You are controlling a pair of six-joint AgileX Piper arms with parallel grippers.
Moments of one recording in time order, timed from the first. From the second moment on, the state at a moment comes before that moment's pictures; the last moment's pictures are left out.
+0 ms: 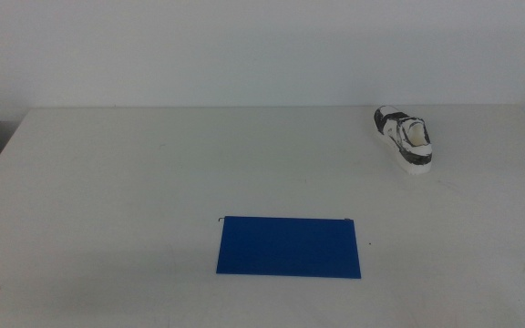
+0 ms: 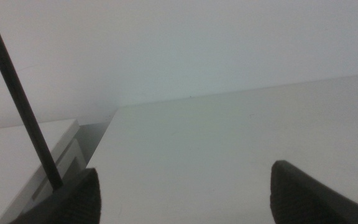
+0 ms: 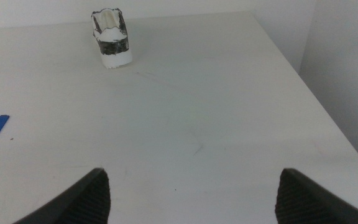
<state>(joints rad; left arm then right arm) 0.04 -0.02 0.03 0.05 0.11 0.07 -0.06 -0.01 0.03 -0.09 0.36 0.17</state>
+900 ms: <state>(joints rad) 0.04 -0.02 0.03 0.05 0.11 0.07 -0.06 0.77 -0.86 -0.06 0.64 0.13</state>
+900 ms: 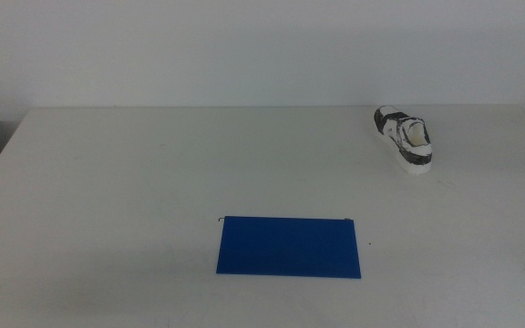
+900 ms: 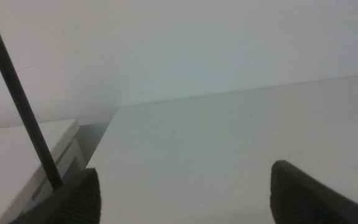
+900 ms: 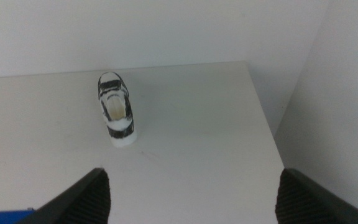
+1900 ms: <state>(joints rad) 0.04 -0.02 0.03 0.05 0.11 0.07 0.03 2.20 -2.35 0.16 1.25 -0.17</state>
